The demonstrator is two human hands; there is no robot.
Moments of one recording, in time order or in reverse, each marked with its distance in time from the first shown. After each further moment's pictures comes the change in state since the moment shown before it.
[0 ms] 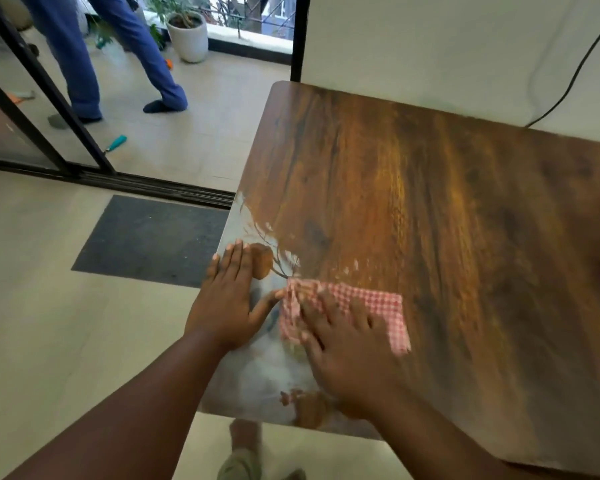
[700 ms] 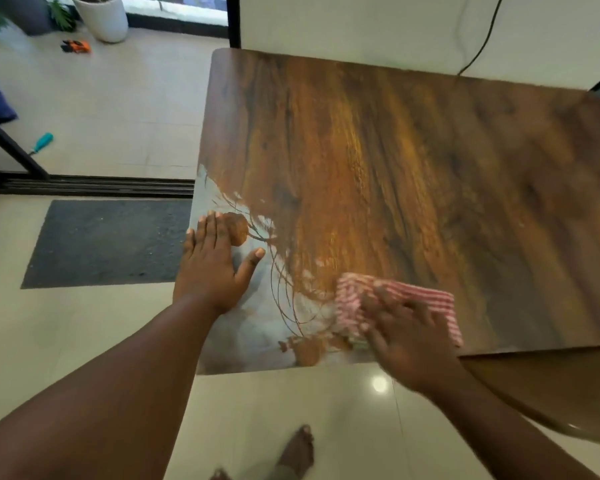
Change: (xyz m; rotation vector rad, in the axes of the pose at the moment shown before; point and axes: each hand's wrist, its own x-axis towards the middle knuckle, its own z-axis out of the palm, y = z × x) left_hand 0.000 0.001 -0.006 0.002 -0.062 -0.001; right_hand -0.099 0.055 0.027 0.050 -0.043 0.358
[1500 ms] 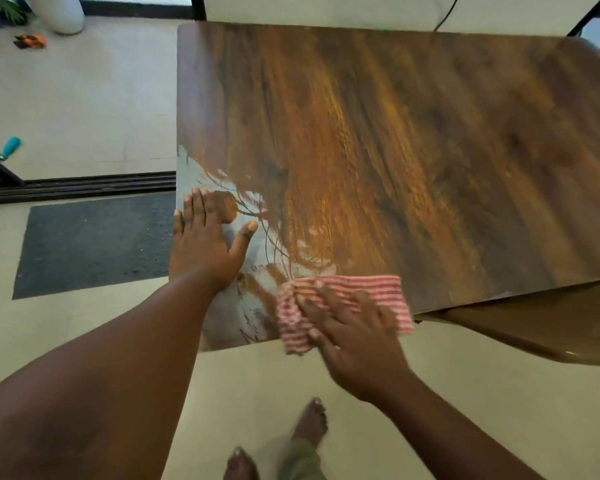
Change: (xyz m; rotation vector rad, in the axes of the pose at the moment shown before) left_hand 0.003 -0.002 0.004 0.024 0.015 0.001; right_hand -0.043 -0.080 0.034 0.090 0.099 -0.157
